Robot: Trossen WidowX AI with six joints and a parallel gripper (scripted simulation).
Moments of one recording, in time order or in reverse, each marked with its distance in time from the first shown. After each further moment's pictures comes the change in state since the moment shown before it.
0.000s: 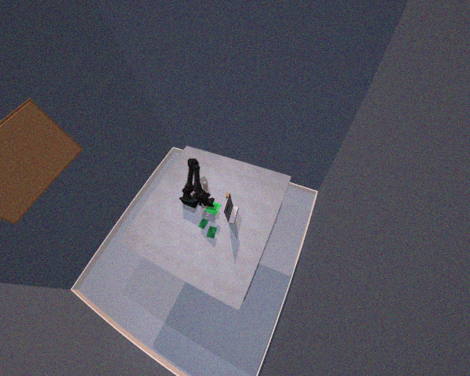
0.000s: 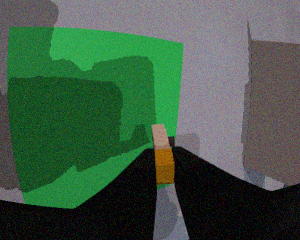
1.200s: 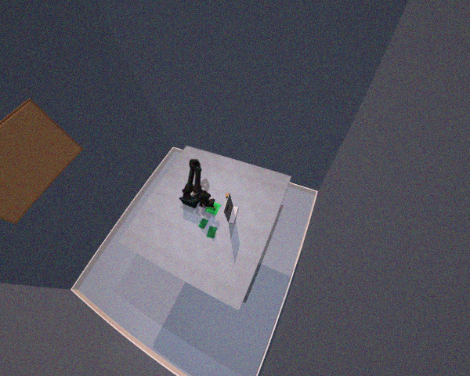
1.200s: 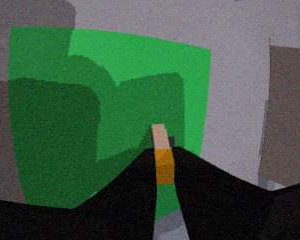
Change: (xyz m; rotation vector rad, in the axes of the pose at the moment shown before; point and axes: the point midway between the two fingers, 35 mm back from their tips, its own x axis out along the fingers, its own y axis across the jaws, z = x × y) arm 0.021 0.017 0.005 0.006 -0.007 -0.006
